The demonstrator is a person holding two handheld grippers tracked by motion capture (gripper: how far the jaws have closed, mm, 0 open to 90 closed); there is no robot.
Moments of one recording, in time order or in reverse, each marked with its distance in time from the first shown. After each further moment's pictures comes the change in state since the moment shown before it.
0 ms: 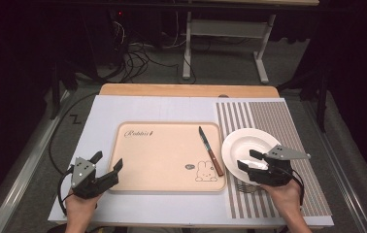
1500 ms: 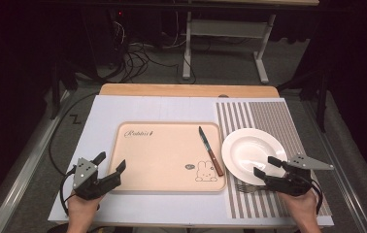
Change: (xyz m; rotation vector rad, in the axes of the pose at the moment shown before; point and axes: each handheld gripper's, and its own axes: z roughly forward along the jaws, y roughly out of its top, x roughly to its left) left arm -0.005 0.001 0.001 -0.002 -0.039 -0.005; right arm -0.025 -0.031 -0.032 -0.016 -0.030 0.082
